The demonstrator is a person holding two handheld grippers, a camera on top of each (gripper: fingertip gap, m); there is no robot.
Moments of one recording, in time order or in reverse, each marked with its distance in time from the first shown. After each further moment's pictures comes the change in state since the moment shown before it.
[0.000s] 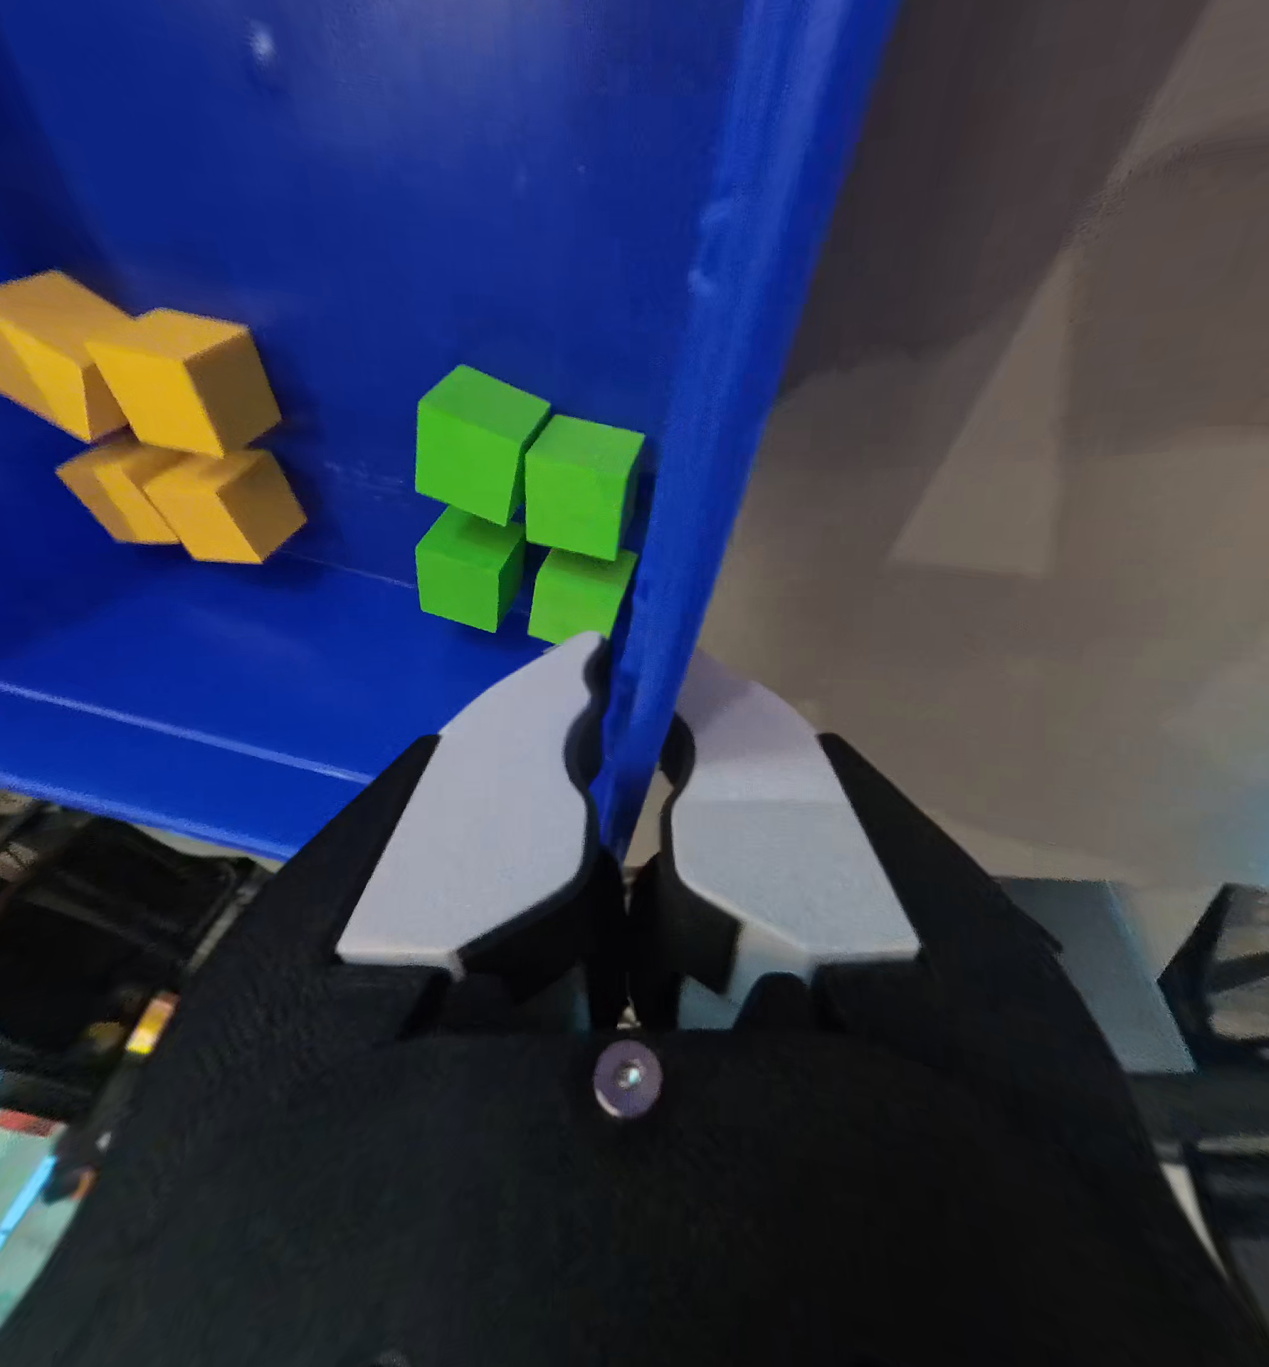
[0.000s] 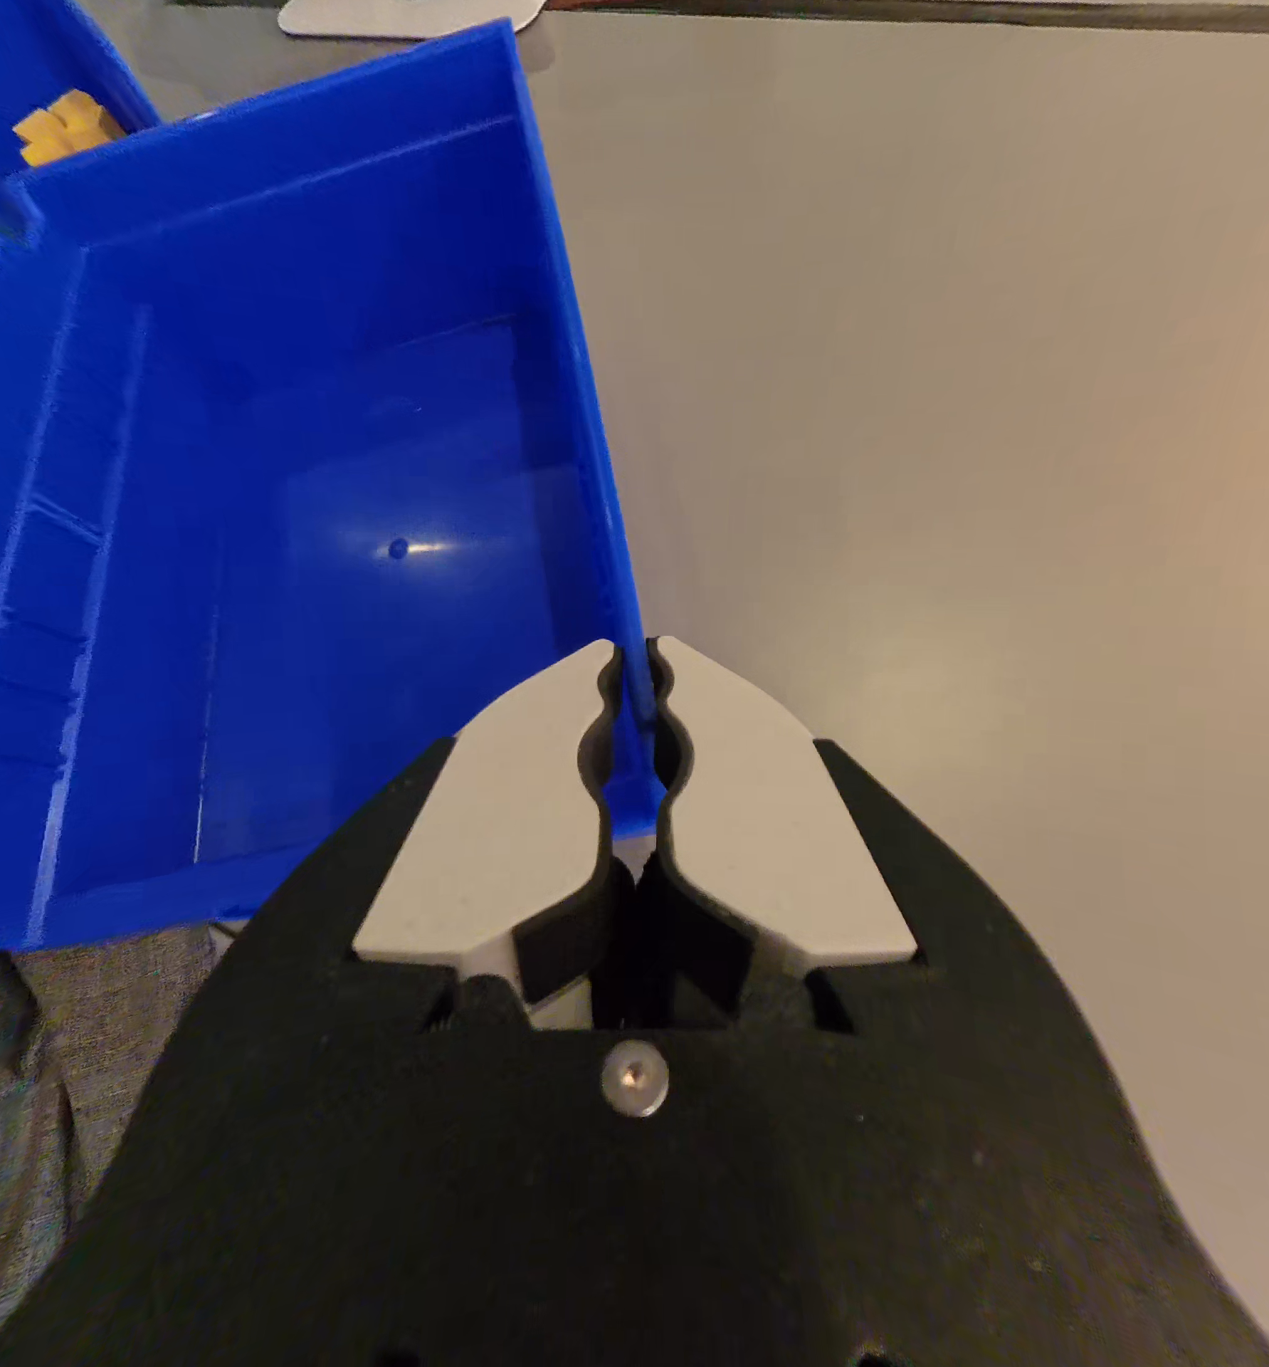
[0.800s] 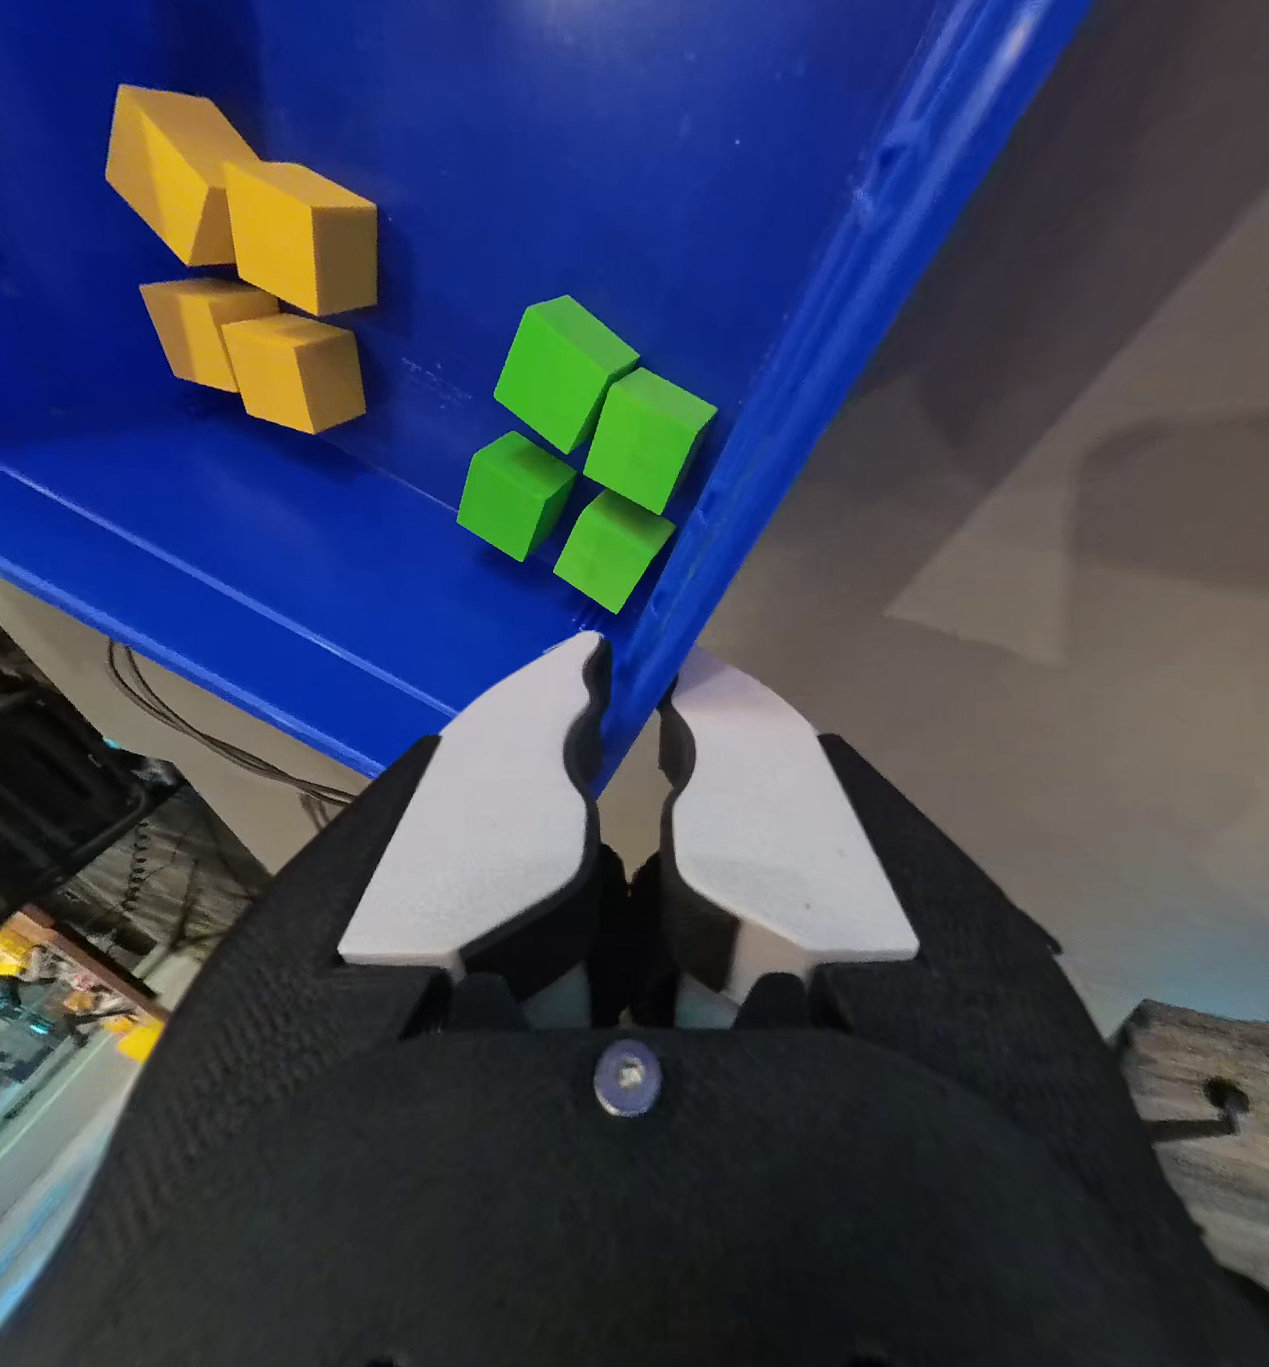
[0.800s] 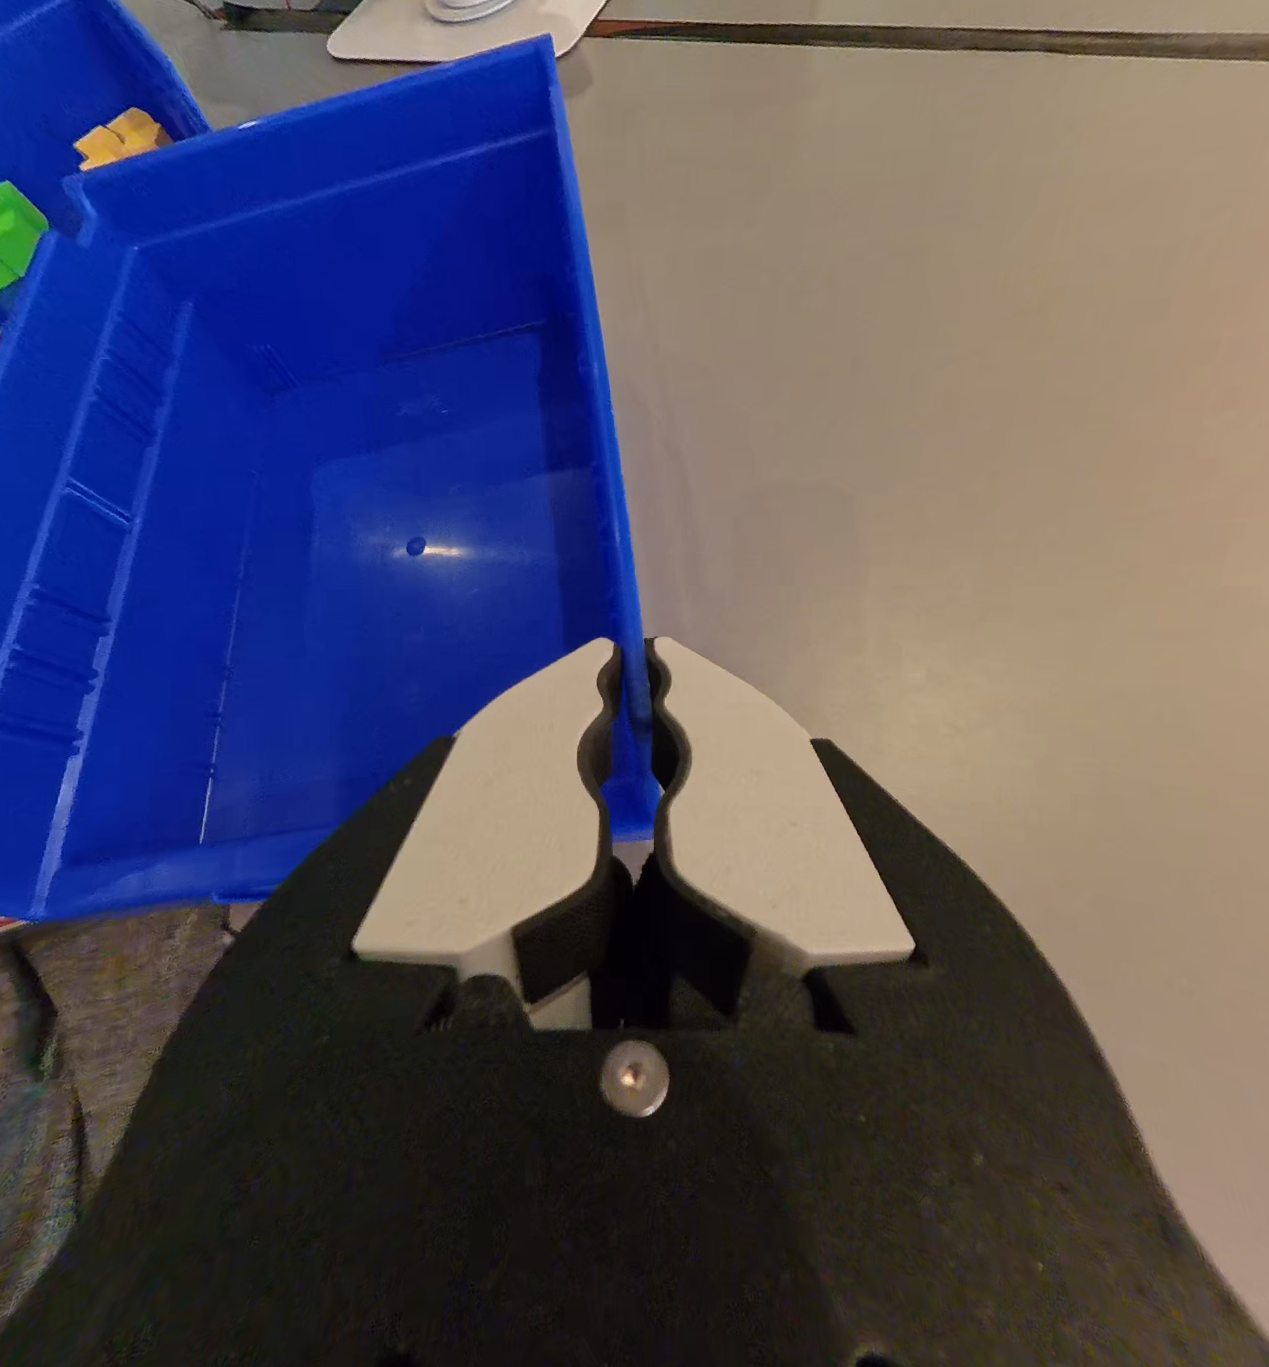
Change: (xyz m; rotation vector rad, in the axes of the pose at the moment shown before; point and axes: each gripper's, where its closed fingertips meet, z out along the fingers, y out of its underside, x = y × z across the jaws) left arm -0.006 0.009 -0.010 0.061 -0.100 -0.211; right arm -0.006 -0.003 0.005 0.023 -0.038 -0.013
